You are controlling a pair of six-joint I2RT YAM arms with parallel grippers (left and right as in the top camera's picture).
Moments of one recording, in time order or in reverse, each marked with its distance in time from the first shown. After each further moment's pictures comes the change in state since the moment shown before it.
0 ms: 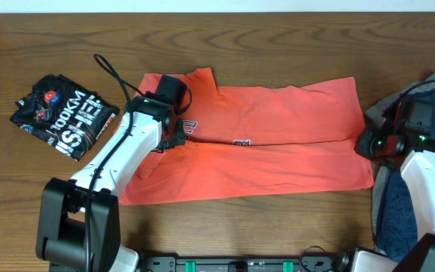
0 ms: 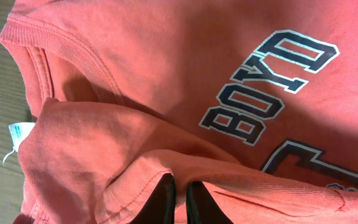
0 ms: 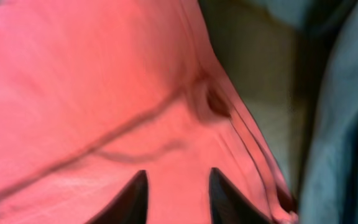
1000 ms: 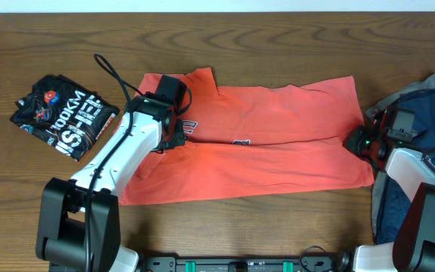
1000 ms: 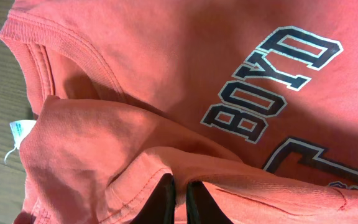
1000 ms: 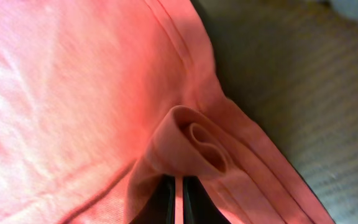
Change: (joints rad) left arm 0.000 0.000 0.000 -0.008 -0.001 0.000; right arm 0.000 0.205 -0.153 0.484 -0.068 0.150
